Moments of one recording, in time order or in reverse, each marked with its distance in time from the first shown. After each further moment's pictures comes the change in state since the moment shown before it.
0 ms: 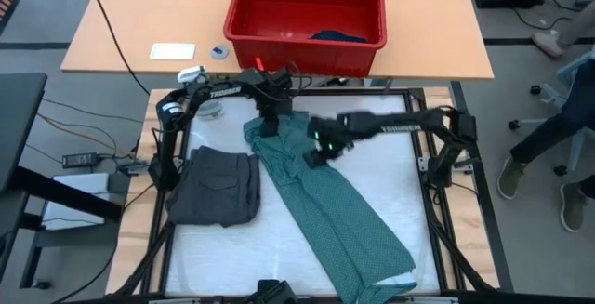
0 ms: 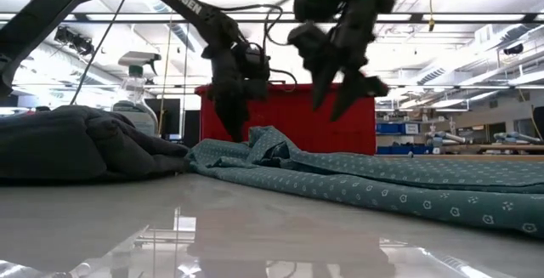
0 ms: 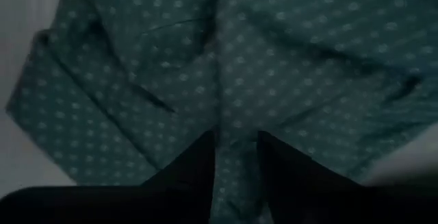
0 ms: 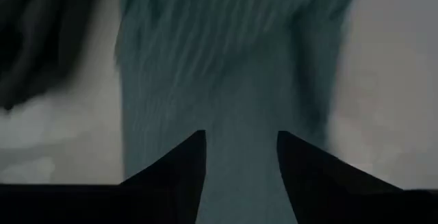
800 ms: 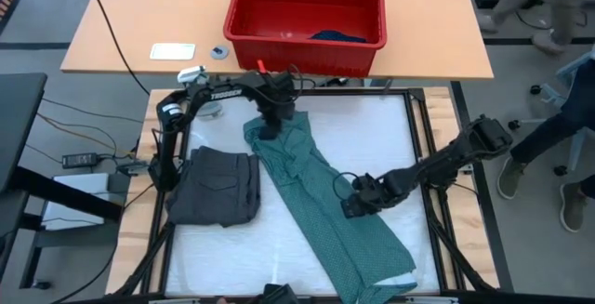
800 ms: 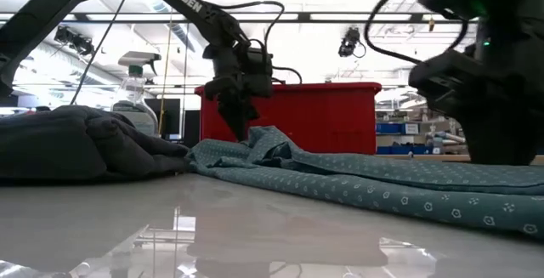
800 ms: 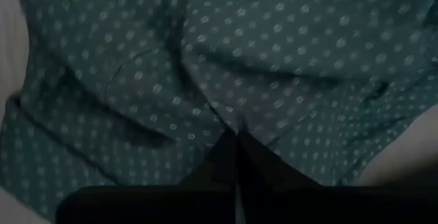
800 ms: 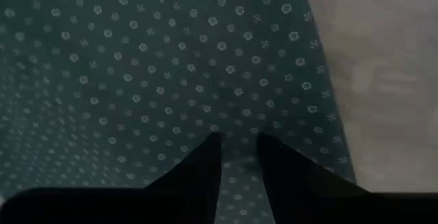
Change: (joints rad) left arm -0.020 -0.002 -0.007 0.014 0.059 0.113; right arm 0.522 -0.224 -0.580 0.259 0.176 0.831
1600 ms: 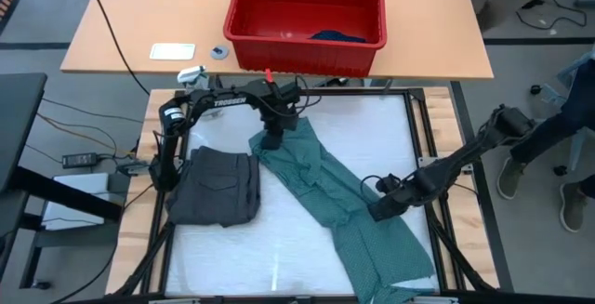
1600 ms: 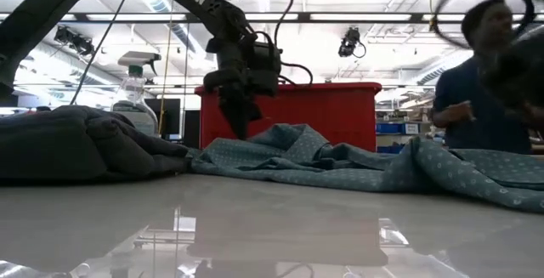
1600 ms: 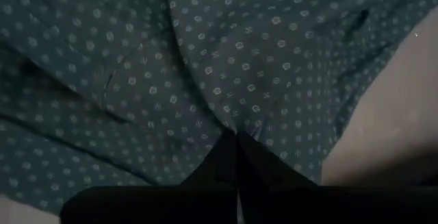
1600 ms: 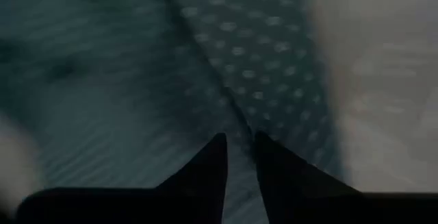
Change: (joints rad) left arm -0.092 0.000 0.000 -0.040 -0.001 -0.084; right arm 0.148 -0.358 -0.208 -0.057 -0.039 0.037
